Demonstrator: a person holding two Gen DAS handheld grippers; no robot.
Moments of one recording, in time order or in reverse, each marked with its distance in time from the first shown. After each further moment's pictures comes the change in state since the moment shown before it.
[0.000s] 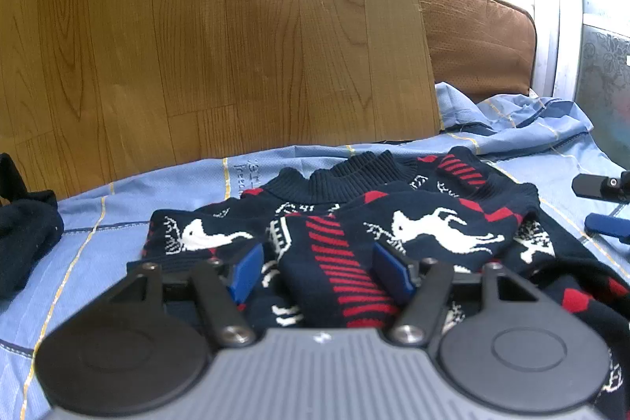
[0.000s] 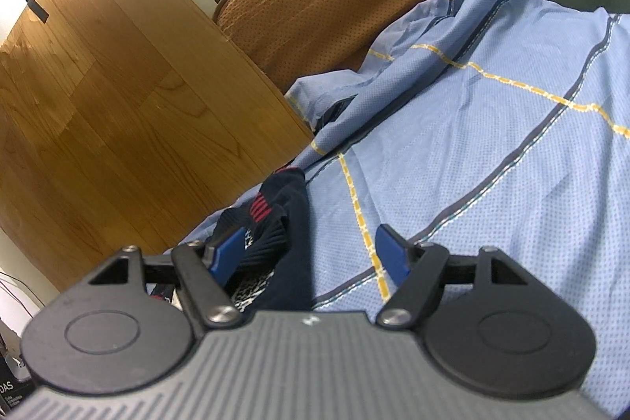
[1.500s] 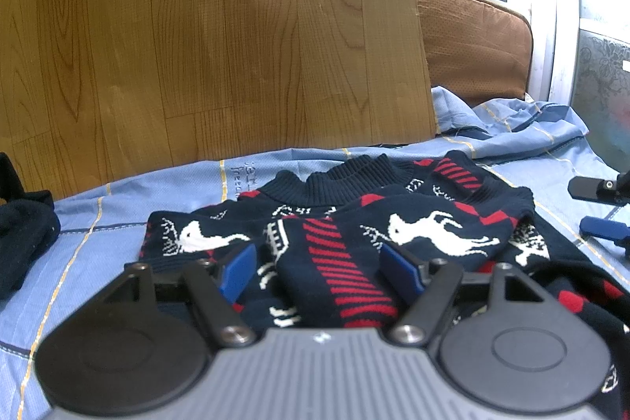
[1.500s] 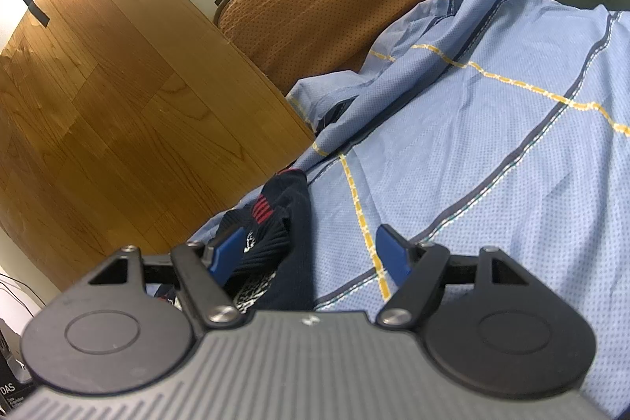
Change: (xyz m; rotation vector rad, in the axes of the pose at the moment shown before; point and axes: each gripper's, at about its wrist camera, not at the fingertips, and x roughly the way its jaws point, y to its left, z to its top) left arm -0.003 -0.002 0.000 -0.007 -0.010 -0.003; right arm -0.001 0.000 -0.002 0.006 -0.007 0.006
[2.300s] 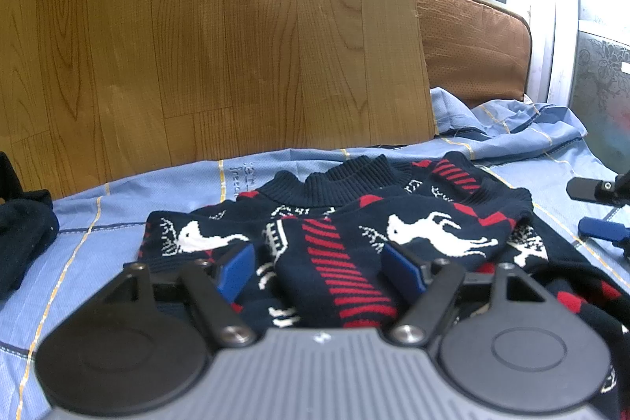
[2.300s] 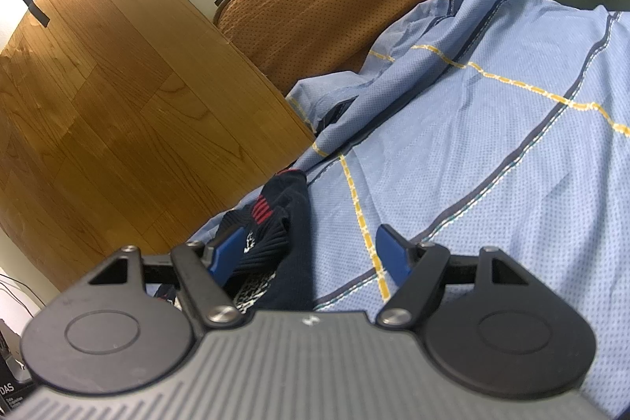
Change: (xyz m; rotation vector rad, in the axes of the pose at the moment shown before) left arm 0.000 0.000 -0.001 -0.005 -0.004 -0.001; right arm -0.001 0.000 0.000 -0.001 -0.002 0.002
